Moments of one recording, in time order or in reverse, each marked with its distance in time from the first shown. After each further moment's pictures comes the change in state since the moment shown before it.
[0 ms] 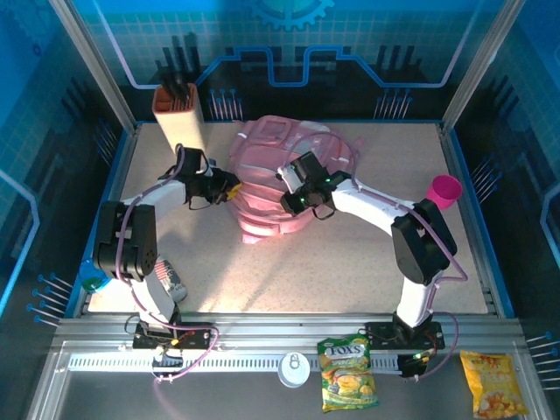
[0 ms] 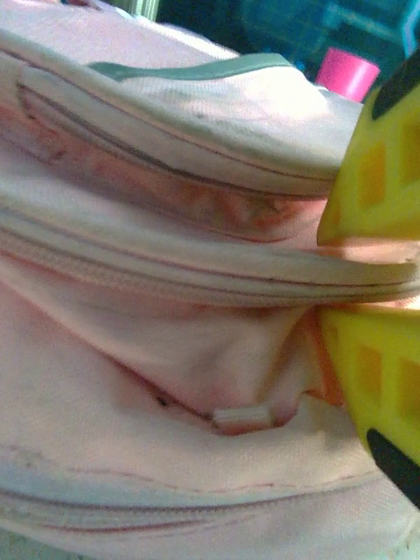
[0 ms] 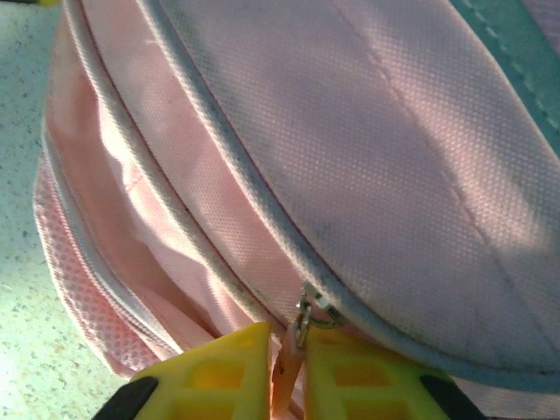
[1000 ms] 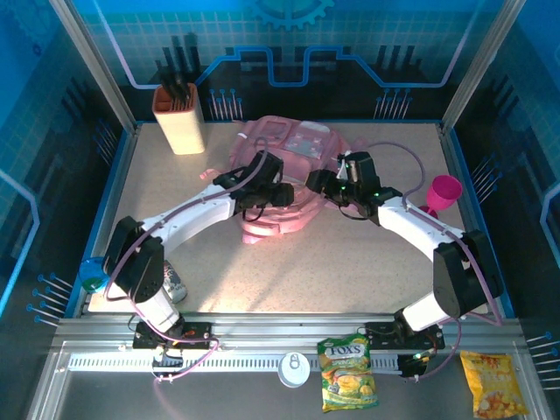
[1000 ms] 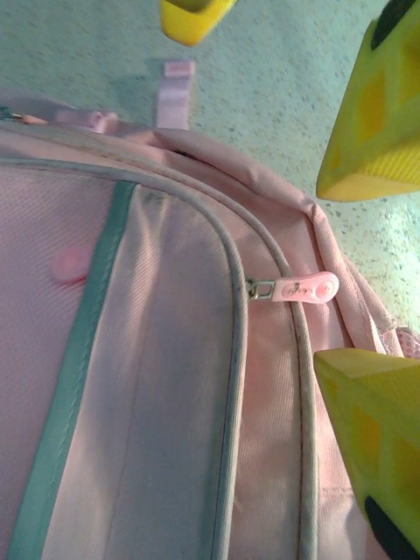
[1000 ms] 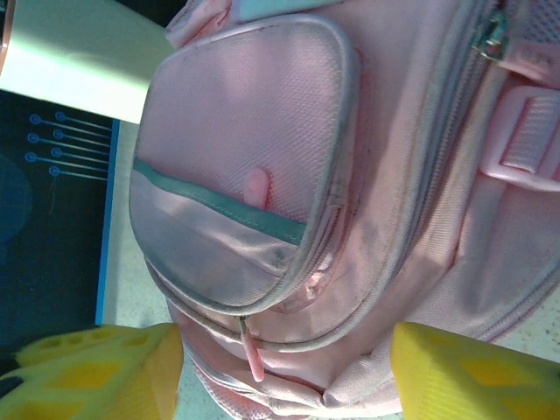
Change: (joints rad) left arm -0.580 -0.066 0.247 -0.325 -0.681 0.400; right arm -0.239 -0.323 -0.370 0.372 -0.128 0.774
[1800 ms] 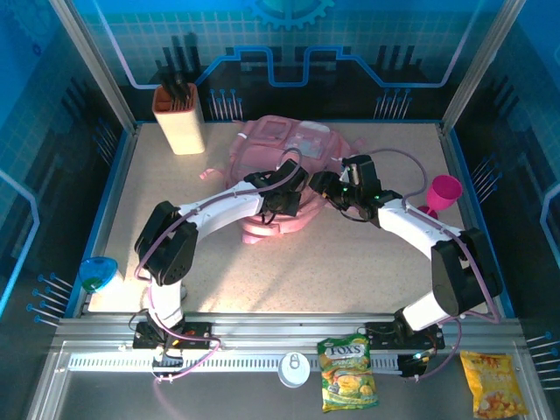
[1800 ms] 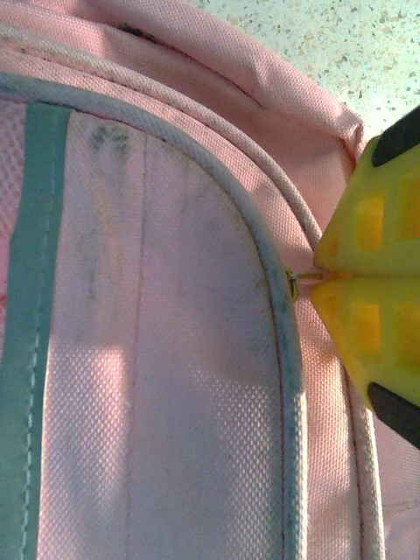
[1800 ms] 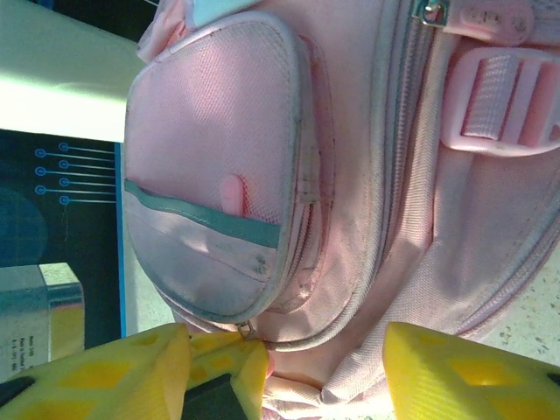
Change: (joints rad) left arm -0.068 0.199 0.138 -0.123 -0.168 0.105; right arm -0.011 0.010 -0.041 0.045 -0.008 0.132
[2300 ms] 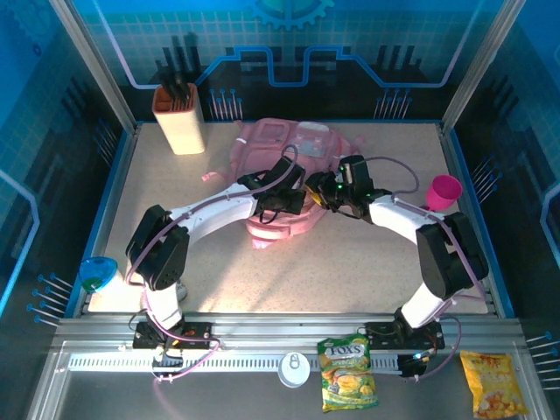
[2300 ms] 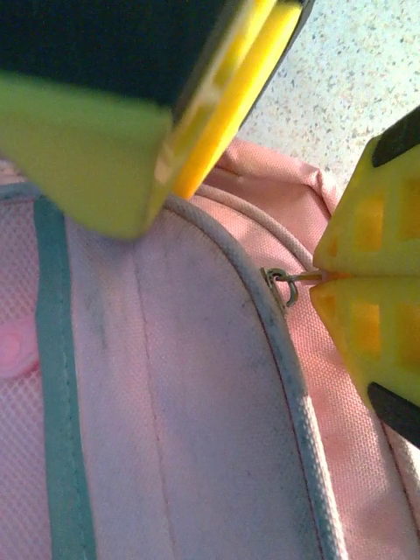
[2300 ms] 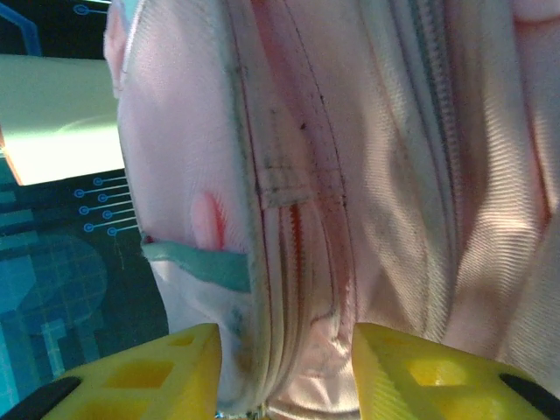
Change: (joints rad) left arm 0.004 -0.064 -0.058 0.137 0.176 0.029; right arm 0.003 0.139 0.037 0.094 -0.079 0.278
